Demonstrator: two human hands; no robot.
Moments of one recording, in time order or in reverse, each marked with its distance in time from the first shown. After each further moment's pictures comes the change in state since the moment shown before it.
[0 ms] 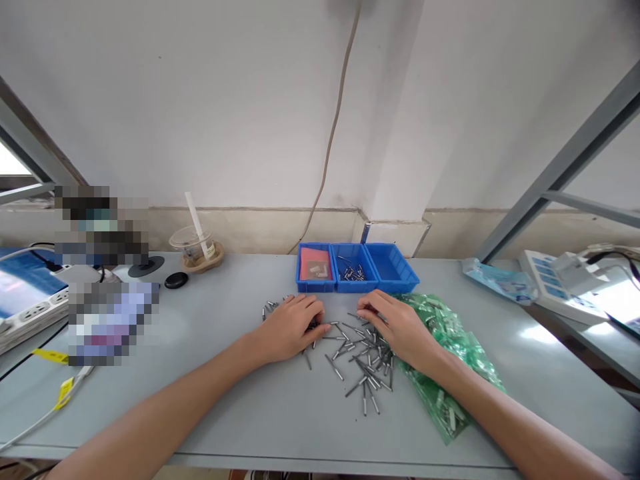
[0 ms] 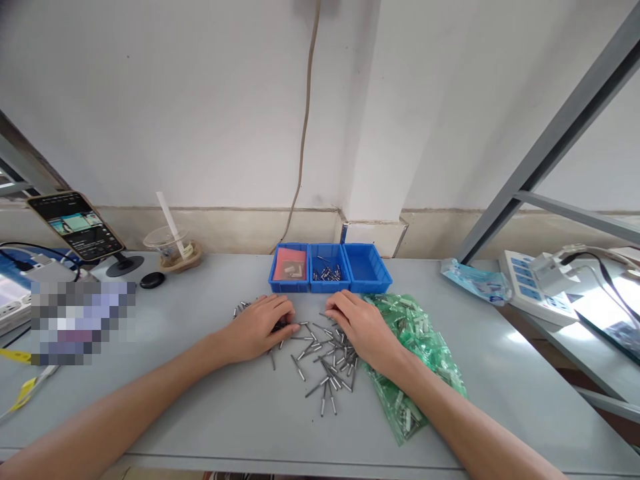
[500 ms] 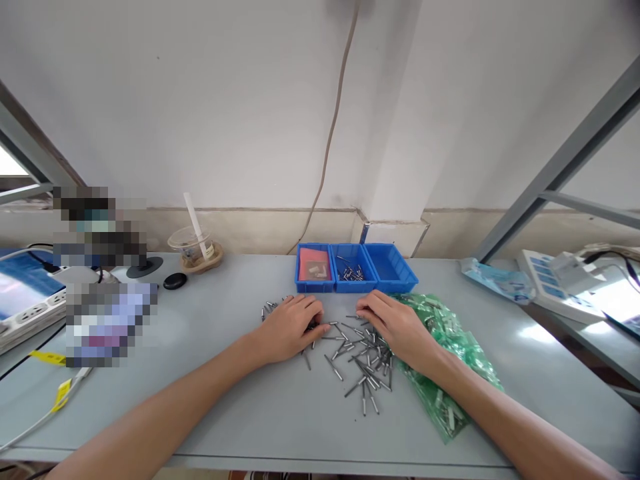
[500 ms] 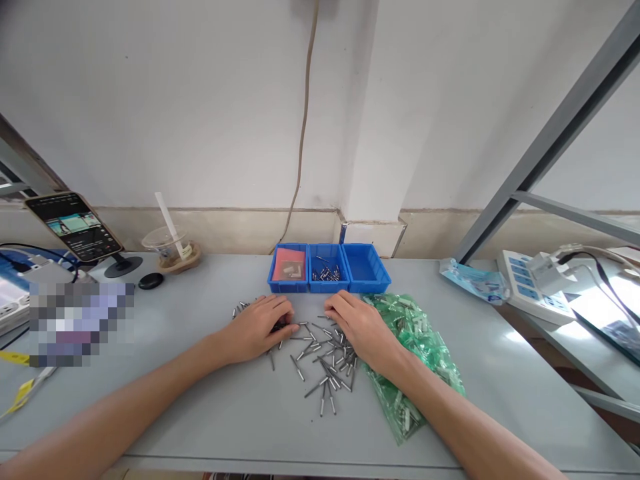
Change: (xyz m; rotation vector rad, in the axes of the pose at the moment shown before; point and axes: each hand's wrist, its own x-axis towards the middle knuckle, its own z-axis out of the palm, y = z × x) left_hand 0.000 -0.001 0.000 0.004 -0.004 0.004; right_hand -0.001 0.002 0.001 -0.038 -0.002 -0.060
